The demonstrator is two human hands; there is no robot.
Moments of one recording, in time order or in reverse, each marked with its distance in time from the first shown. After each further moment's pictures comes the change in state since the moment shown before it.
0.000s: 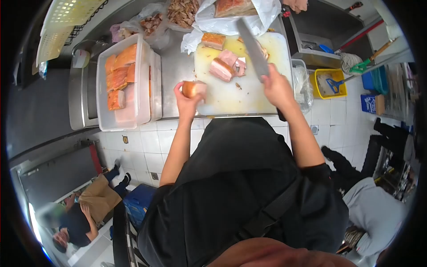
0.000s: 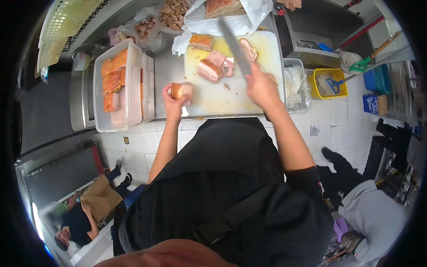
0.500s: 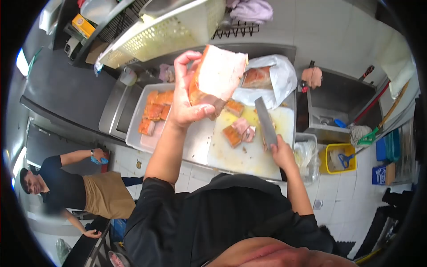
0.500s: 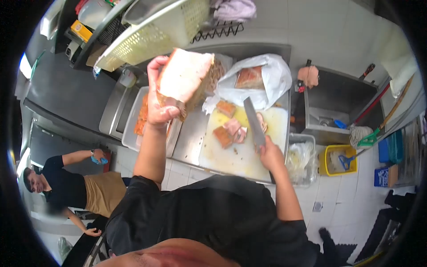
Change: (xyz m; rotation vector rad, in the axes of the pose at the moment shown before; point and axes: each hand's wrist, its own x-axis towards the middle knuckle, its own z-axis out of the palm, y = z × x) left_hand -0.015 0.333 0.053 -0.347 -0.481 0.862; right_hand 0.017 0.059 -0.019 0.151 -0.112 -0.060
